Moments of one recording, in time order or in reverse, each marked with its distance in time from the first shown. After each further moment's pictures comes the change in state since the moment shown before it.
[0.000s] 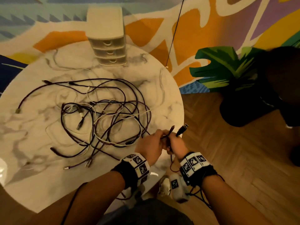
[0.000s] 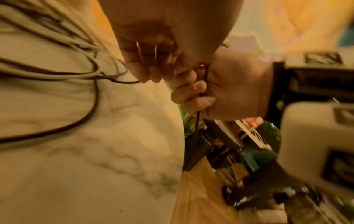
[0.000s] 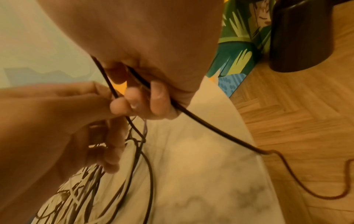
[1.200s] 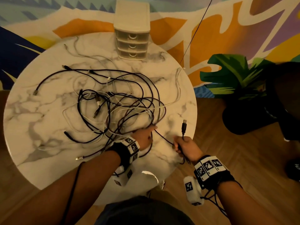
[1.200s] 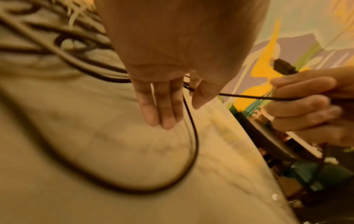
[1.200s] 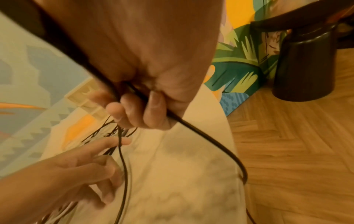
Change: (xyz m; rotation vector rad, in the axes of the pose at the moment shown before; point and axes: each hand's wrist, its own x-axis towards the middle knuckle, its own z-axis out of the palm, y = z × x) left_hand -0.007 -0.091 -0.020 -0.151 -0.237 -0.130; right_hand -0.011 0.015 0.014 -0.241 -0.092 -0.050
